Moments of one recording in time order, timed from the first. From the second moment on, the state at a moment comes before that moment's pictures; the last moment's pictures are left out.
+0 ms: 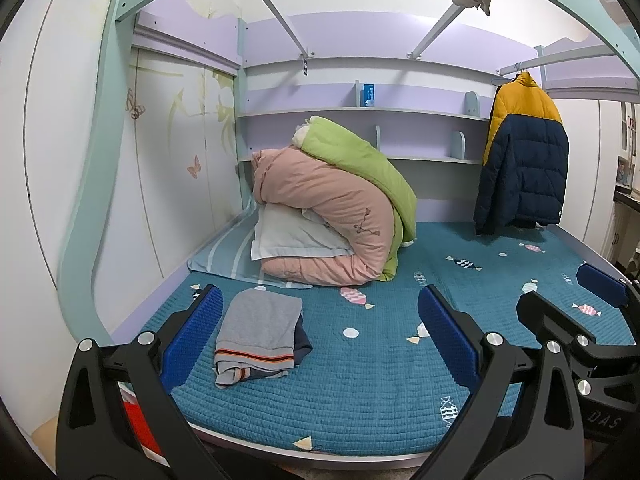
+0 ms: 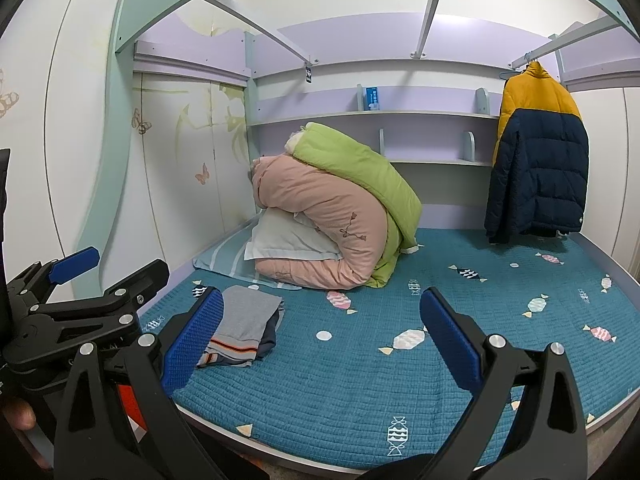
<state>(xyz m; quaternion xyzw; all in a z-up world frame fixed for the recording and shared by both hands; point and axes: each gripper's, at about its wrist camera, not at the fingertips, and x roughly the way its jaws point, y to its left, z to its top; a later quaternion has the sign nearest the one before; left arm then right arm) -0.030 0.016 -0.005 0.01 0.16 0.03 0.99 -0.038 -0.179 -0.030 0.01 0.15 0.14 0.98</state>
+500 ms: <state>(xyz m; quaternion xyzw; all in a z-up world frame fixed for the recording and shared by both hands) -0.029 0.023 -0.004 0.01 0.15 0.03 0.99 -0.041 -0.173 -0.030 0.01 0.15 0.14 0.98</state>
